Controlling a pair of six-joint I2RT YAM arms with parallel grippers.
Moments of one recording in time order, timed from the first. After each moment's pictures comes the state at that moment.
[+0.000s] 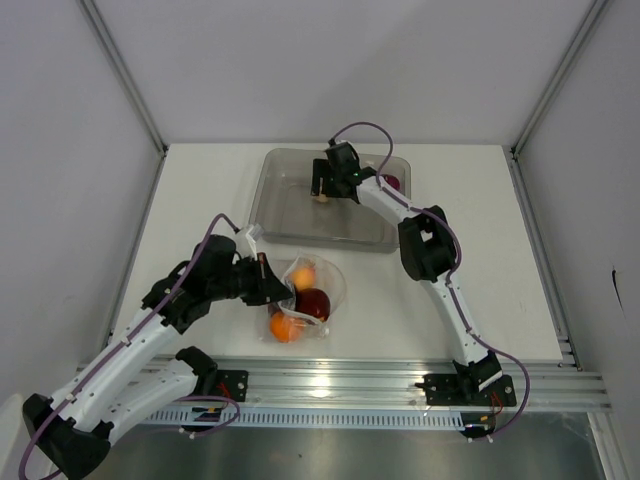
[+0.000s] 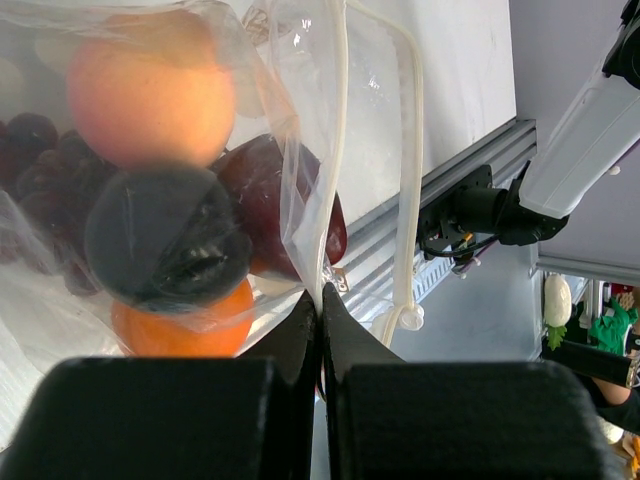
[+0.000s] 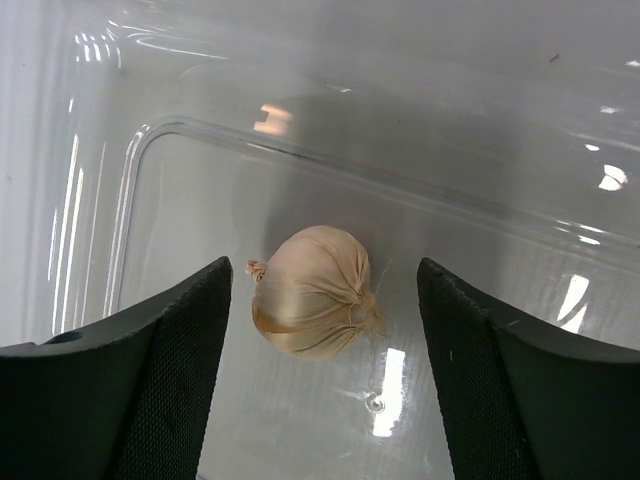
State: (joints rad) left arm -0.58 0.77 0.75 -0.62 0.37 -0.70; right arm 0.55 2.55 2.22 -0.38 0.04 0.46
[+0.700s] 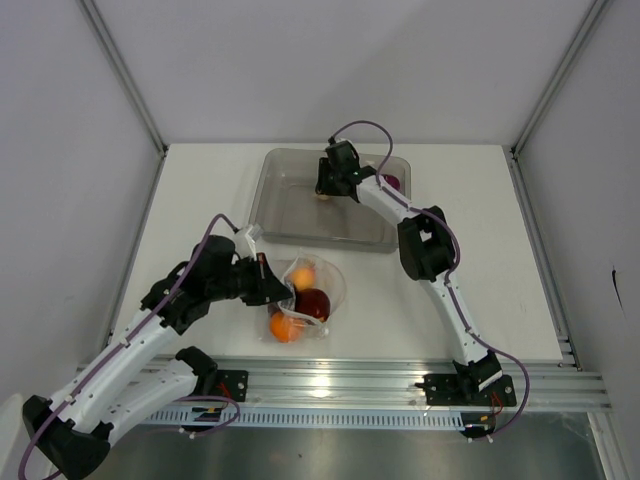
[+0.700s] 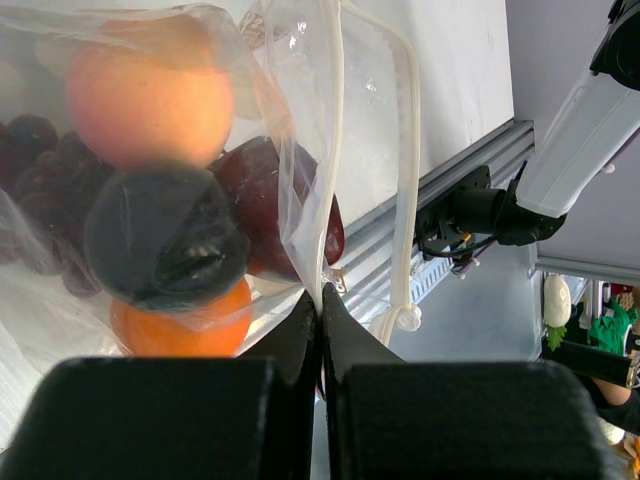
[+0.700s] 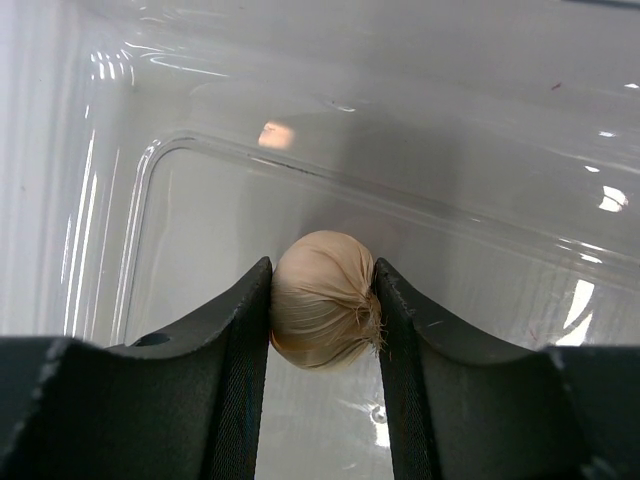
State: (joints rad) left arm -0.58 0.77 0.75 -0.62 0.37 -0.70; right arm 0.54 2.58 2.26 -0.38 0.03 0.46
